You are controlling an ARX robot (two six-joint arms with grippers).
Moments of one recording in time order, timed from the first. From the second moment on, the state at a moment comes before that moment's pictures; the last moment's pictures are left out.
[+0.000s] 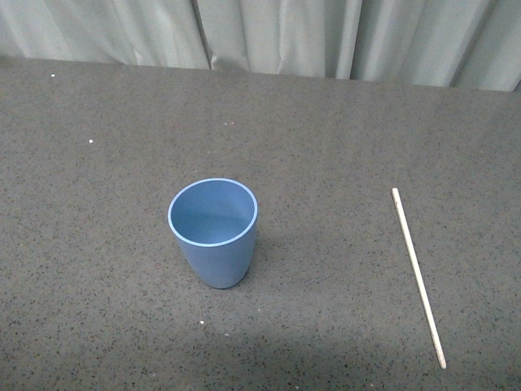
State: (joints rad) left arm 0.00 0.00 0.02 0.00 0.00 0.00; right arm 0.18 0.47 0.07 0.17 0.38 -0.25
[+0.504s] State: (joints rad) left arm 0.00 0.00 0.02 0.00 0.00 0.00; right arm 0.21 1.49 0.58 0.11 0.15 0.11
